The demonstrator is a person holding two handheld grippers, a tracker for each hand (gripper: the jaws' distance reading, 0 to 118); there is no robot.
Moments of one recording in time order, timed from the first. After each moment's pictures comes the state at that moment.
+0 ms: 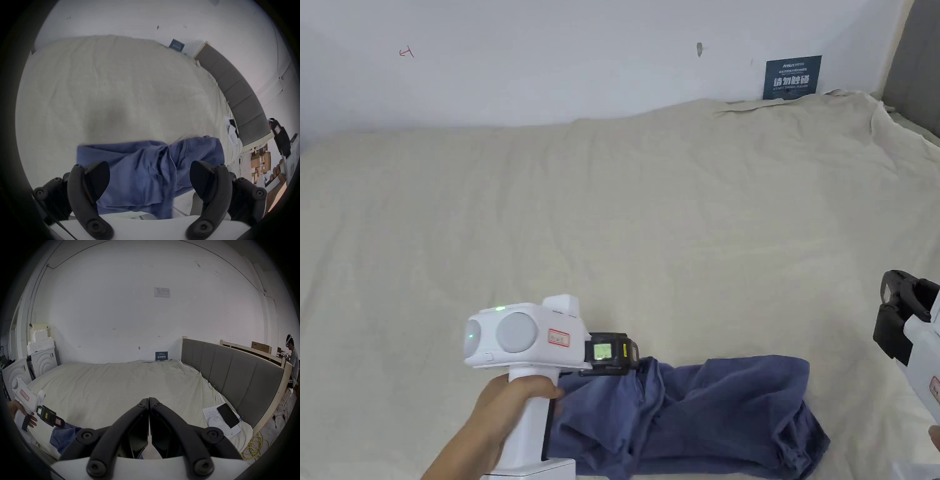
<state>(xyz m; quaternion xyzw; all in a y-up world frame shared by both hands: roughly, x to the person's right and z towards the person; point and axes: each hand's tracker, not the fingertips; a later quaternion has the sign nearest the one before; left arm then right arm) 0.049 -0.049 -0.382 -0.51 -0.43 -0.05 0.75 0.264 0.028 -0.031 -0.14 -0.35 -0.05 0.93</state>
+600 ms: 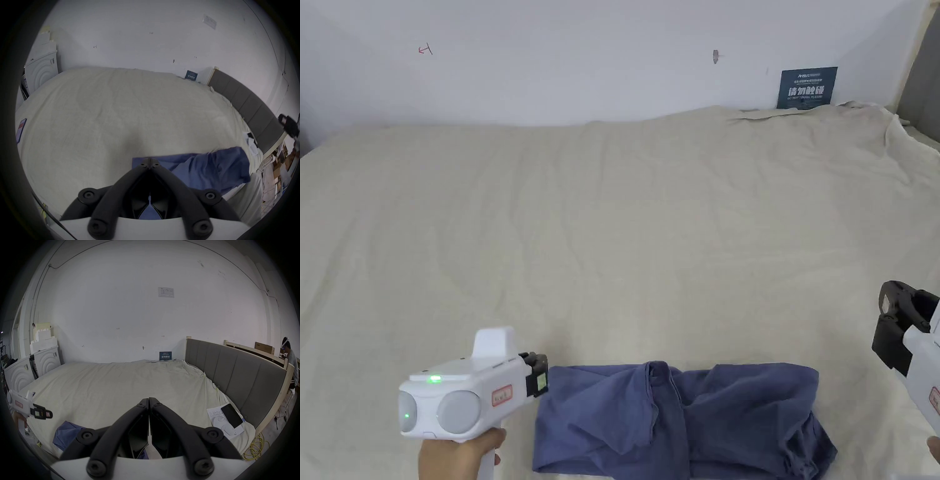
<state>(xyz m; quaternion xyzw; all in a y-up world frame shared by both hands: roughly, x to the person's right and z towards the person) -0.038 -0.087 -0.378 -0.38 -0.36 -0.06 0.85 0.254 0.031 -0.039 -0.14 -0.34 -0.05 0.93</state>
